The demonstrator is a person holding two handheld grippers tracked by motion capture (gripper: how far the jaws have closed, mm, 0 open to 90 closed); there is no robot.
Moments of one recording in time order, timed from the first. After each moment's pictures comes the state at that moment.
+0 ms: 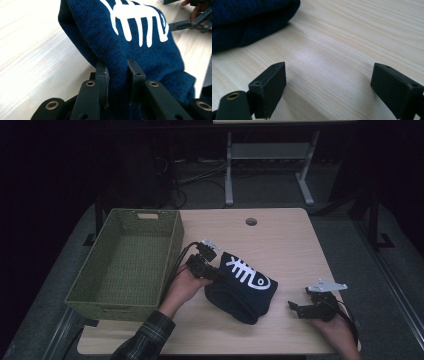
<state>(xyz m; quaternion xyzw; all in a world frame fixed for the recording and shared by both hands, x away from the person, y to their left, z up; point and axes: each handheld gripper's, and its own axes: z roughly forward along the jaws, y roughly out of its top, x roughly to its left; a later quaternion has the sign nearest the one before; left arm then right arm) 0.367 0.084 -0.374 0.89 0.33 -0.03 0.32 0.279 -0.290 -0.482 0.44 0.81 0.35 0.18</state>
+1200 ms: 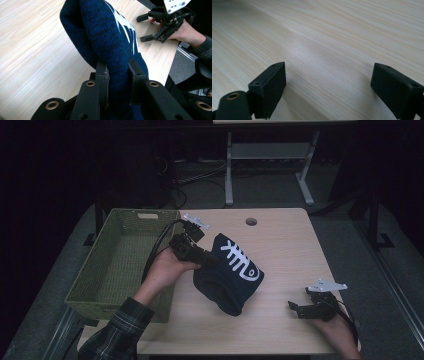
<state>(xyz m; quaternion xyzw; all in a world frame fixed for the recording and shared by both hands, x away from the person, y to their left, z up) 0.358 0.113 -0.282 0.89 0.29 -0.03 0.35 0.279 -0.289 -0.482 0.44 0.81 0.35 0.18</state>
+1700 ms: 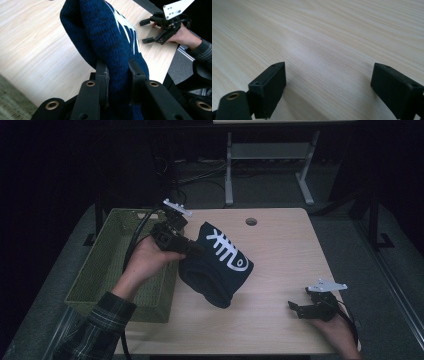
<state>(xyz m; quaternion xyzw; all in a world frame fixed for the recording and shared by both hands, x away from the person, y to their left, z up) 0.356 0.145 -0.243 0.88 0.31 -0.01 0.35 0.279 -0.289 -0.482 0.44 0.81 0.35 0.17</state>
